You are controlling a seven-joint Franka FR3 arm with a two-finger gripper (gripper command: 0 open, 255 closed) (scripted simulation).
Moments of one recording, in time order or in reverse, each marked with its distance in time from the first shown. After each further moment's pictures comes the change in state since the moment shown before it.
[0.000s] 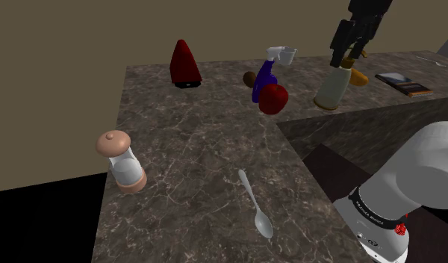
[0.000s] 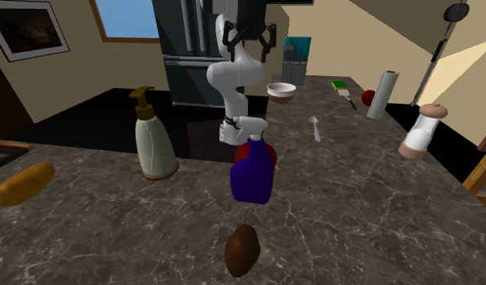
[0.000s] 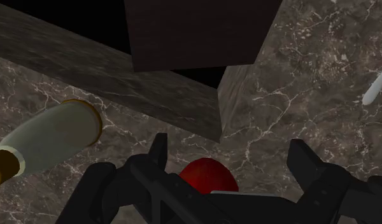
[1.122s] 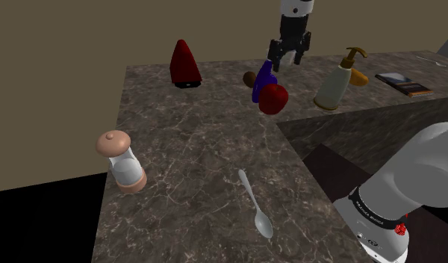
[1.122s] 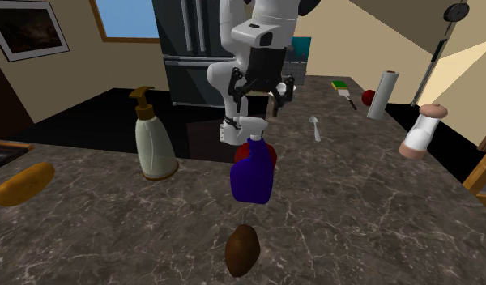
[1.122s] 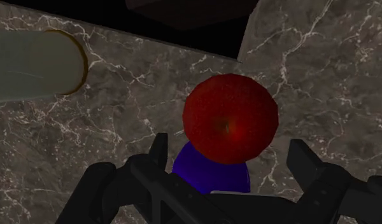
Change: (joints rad) arm -0.043 0.541 0.017 0.185 -0.050 0.335 0.138
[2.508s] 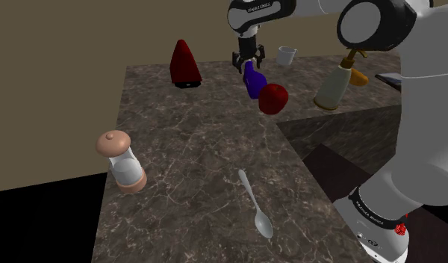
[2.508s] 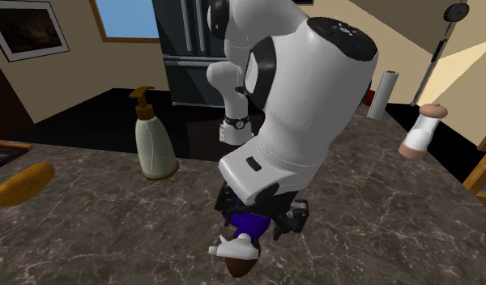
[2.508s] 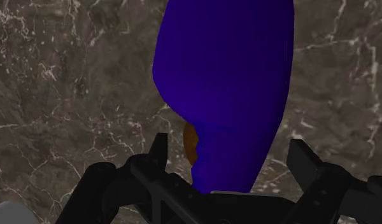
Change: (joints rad) arm -0.039 0.865 -0.046 0.821 -0.057 0.014 0.136
